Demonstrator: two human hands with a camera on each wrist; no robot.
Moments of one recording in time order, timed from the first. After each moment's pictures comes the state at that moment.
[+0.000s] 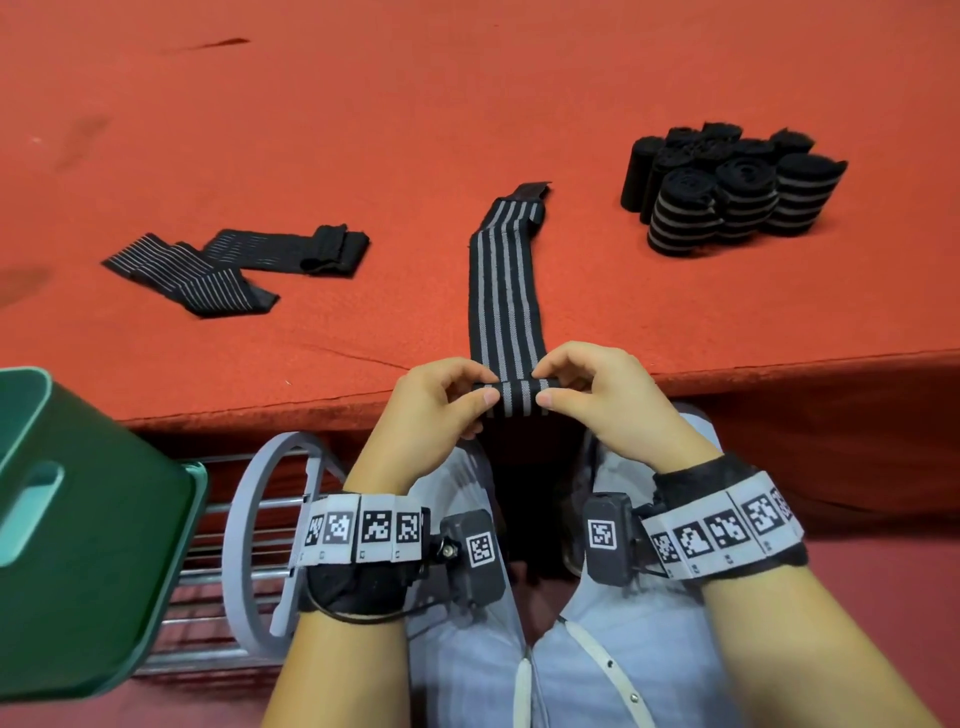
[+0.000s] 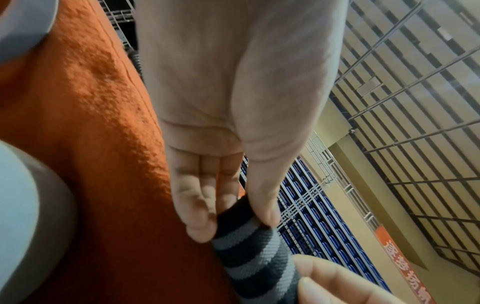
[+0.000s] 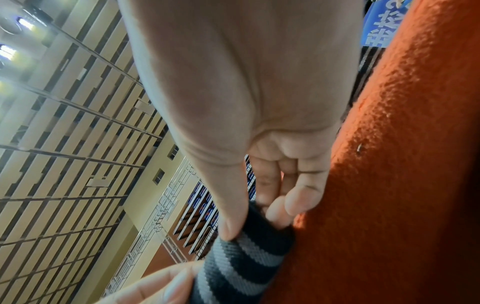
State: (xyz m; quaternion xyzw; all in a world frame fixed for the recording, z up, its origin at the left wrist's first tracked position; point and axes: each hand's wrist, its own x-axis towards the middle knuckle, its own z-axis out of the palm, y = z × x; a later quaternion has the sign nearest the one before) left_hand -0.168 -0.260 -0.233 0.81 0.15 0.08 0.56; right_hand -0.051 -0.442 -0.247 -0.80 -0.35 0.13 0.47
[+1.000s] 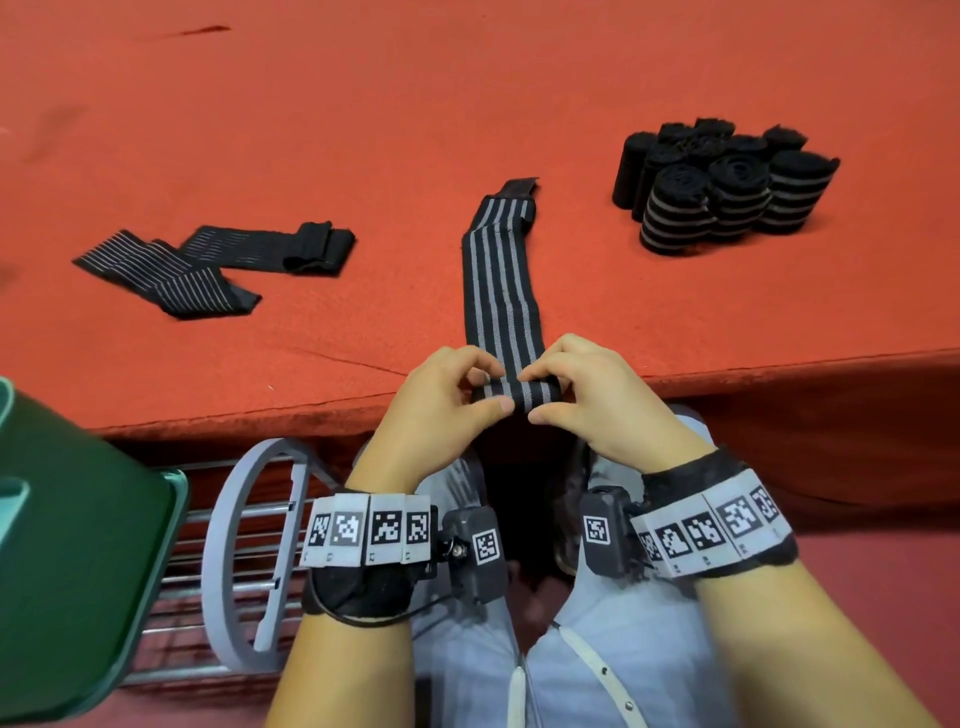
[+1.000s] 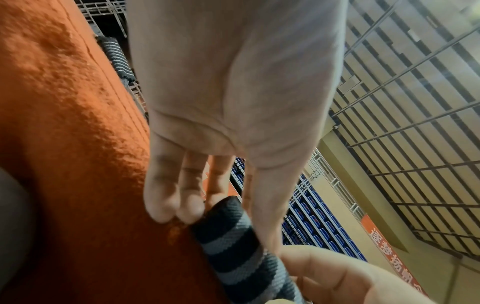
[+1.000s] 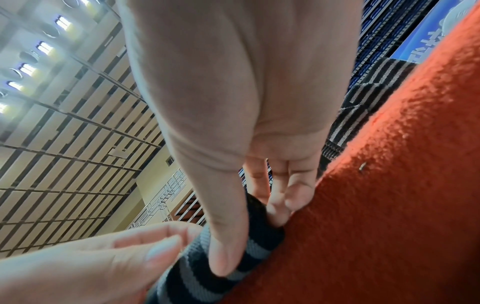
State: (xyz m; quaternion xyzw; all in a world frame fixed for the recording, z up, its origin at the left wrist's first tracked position) left_hand -0.150 -0.263 -0.236 0.88 0.13 0.08 0.46; right_hand -0.046 -0.438 -0.241 -0.85 -0.40 0.09 0.33
